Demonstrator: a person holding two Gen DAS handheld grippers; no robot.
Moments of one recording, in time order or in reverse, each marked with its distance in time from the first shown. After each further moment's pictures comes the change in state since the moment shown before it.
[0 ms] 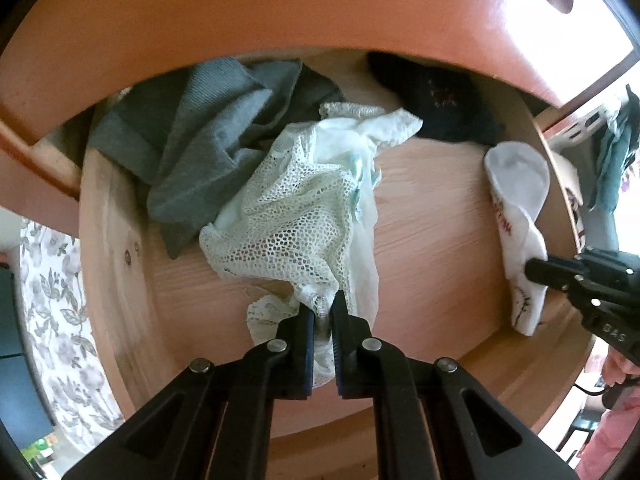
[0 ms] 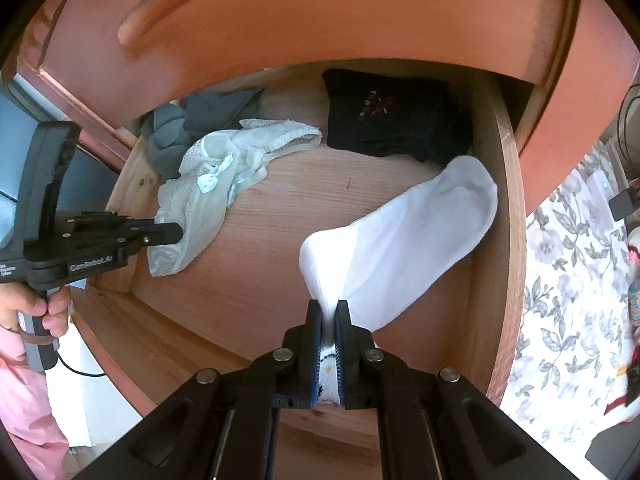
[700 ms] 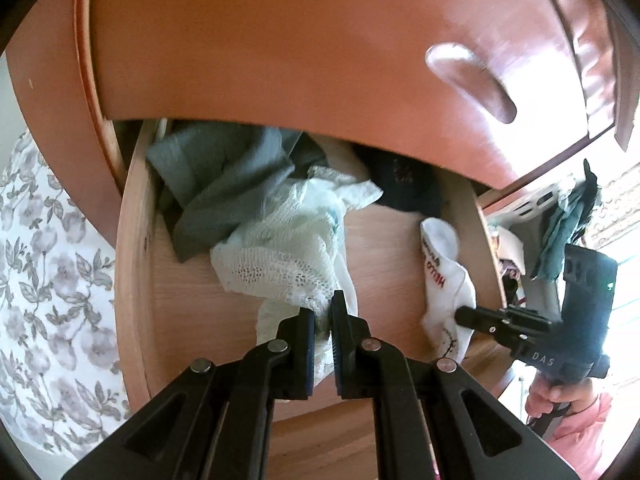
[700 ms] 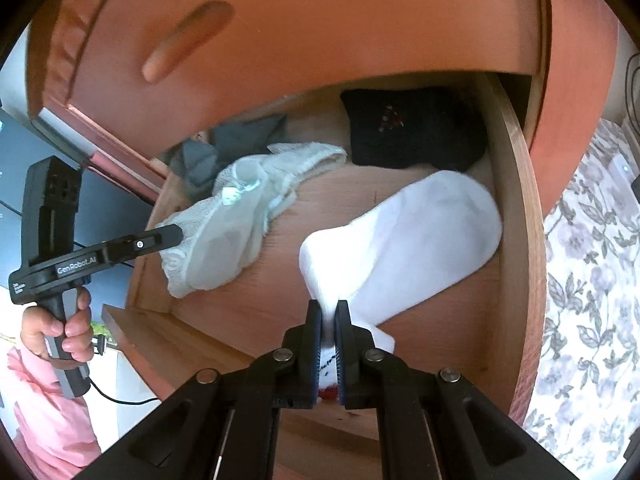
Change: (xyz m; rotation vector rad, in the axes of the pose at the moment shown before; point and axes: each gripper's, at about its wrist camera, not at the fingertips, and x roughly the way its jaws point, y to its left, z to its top) left arm -0.063 0.027 -0.028 -0.163 -0.217 -0.223; right arm -0.008 -0.003 -0.008 0.056 -0.102 0.152
